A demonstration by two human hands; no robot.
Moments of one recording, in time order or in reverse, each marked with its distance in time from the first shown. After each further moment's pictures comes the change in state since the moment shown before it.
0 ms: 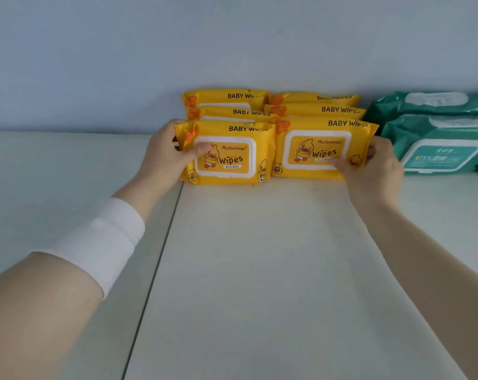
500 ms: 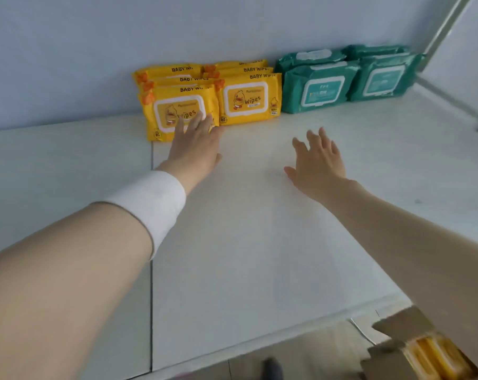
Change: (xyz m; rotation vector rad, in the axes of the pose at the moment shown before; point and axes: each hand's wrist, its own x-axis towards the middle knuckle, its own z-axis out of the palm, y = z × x) left_hand -0.112 0.065 0.034 1.033 -0.392 0.488; right_hand -0.146 -0.004 -0.083 -0.890 -0.335 -0.110
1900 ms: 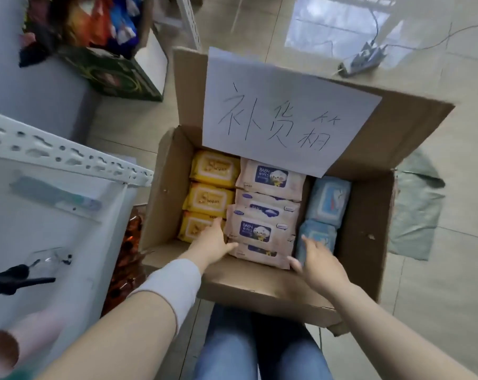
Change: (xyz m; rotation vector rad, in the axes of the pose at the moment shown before) left_hand -0.216 0.736 0.376 -0.100 -1.264 0.518; right_hand -0.509 0.491 0.434 0.782 -0.709 1.193
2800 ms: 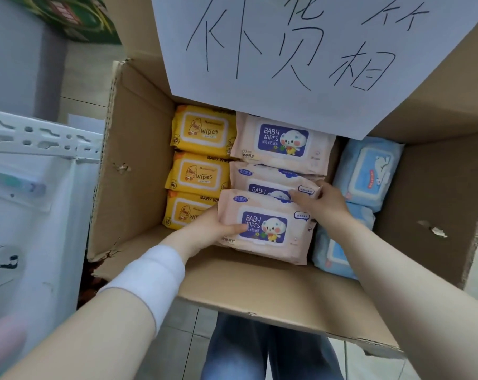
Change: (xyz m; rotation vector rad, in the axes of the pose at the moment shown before) left_hand 0.100 -0.029 0.041 -0.546 -0.195 0.055; right_hand 0.153 0.013 0.032 0.987 0.067 0.120
